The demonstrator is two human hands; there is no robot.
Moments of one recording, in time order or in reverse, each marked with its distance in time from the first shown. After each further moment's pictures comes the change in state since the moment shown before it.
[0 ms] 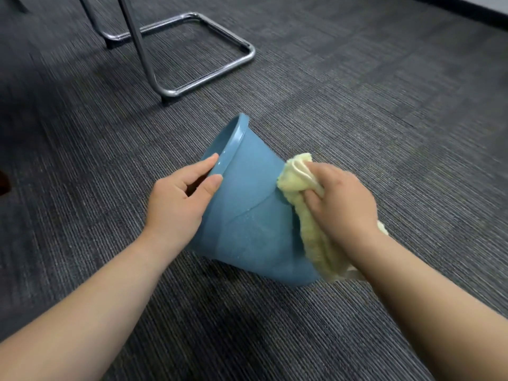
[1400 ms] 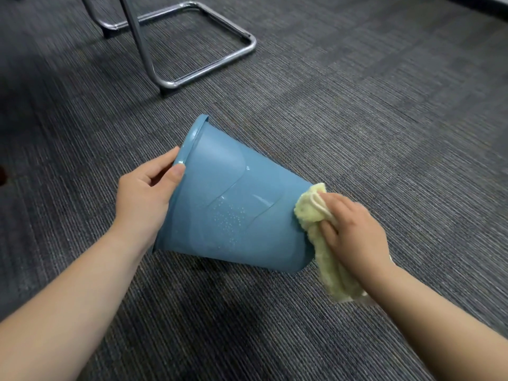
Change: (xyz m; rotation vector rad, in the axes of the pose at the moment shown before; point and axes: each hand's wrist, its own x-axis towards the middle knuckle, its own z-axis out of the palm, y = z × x) left_hand 0.010 -0.028 -0.021 -0.135 0.119 -0.184; right_hand -0.037 0.043 0.027 0.002 -0.059 -0.014
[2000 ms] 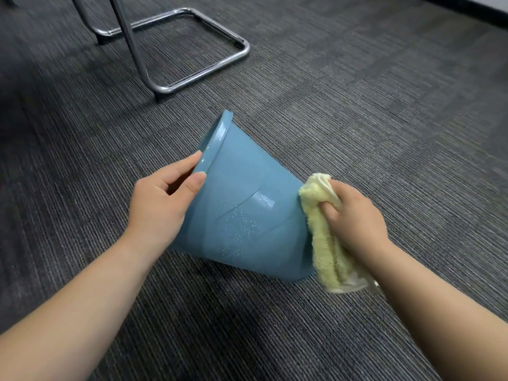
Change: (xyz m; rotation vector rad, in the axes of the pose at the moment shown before) left_hand -0.017 0.020 0.018 0.068 -0.110 0.130; right_hand 0.022 0.004 -0.015 0.103 -0.037 0.208
